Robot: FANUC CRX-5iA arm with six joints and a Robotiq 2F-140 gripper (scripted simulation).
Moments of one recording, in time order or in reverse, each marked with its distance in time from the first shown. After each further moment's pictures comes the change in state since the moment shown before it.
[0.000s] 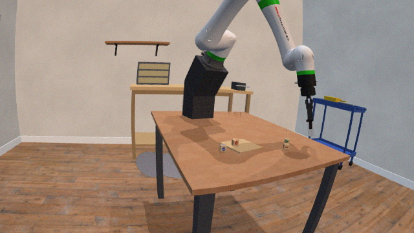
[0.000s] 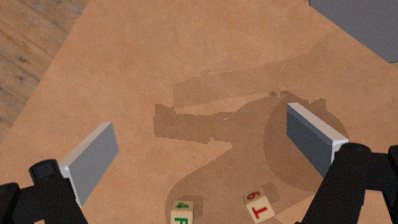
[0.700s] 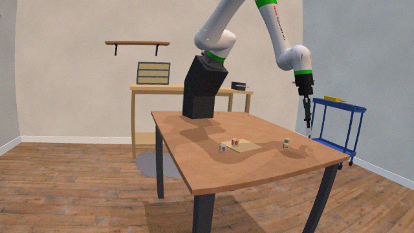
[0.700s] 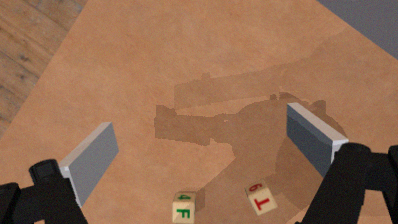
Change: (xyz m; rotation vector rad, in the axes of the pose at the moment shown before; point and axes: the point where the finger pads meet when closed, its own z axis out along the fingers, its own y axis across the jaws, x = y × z) arm -0.010 -0.004 -0.004 0.001 0.011 -0.007
